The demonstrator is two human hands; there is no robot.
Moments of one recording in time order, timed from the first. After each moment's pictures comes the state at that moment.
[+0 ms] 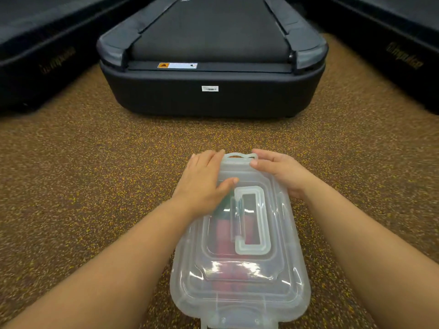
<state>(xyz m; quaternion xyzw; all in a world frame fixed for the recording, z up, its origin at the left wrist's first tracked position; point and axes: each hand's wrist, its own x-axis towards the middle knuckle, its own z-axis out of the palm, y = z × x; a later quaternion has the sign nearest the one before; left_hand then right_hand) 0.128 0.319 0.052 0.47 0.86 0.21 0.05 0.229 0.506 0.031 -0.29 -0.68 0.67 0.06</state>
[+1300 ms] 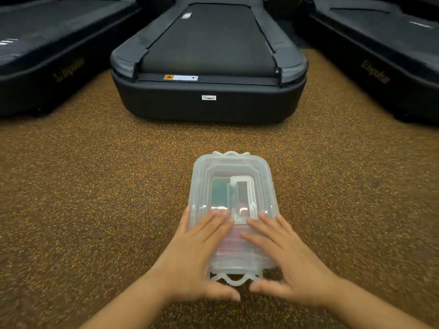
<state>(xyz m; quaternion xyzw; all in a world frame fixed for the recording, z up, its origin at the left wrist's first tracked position) 0.233 0.186 0.053 0.62 0.78 0.08 0.09 0.402 0.361 0.045 -0.03 -0.99 0.16 0.03</state>
